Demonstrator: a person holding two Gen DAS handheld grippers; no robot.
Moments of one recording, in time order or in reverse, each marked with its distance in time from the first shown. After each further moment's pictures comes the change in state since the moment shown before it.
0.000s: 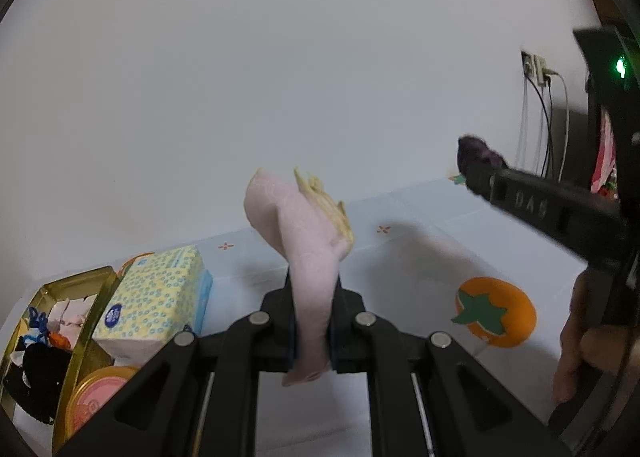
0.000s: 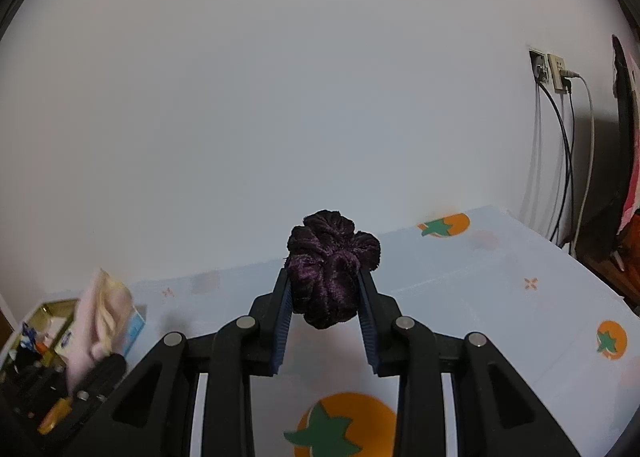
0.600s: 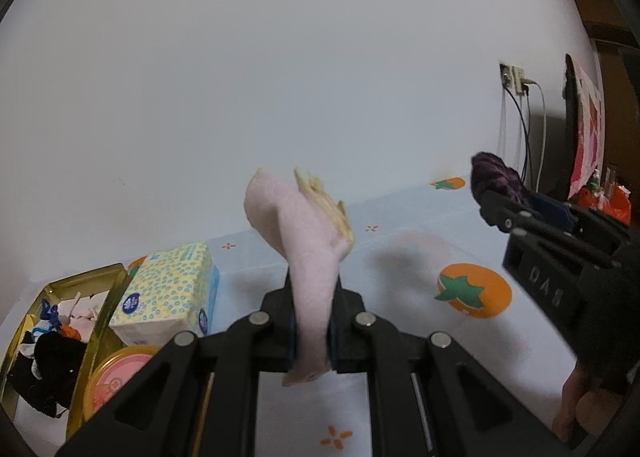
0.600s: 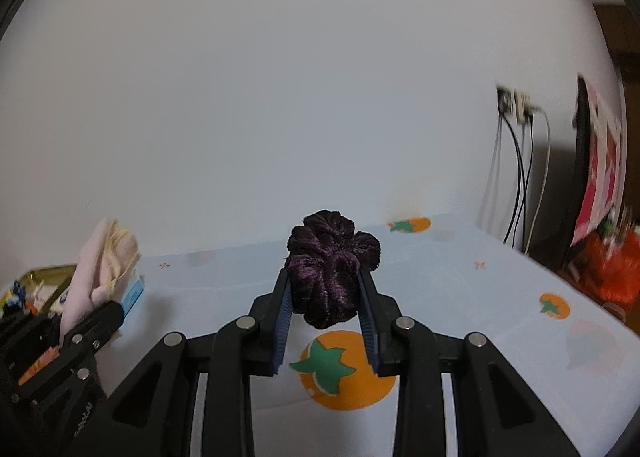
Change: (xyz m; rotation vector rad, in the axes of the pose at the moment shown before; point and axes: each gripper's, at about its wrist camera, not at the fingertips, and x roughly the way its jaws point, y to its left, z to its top) left arm -0.029 0.014 -0.017 0.017 -0.052 -0.058; right arm -0.075 0.040 -0.040 -0.123 -0.100 -0.140
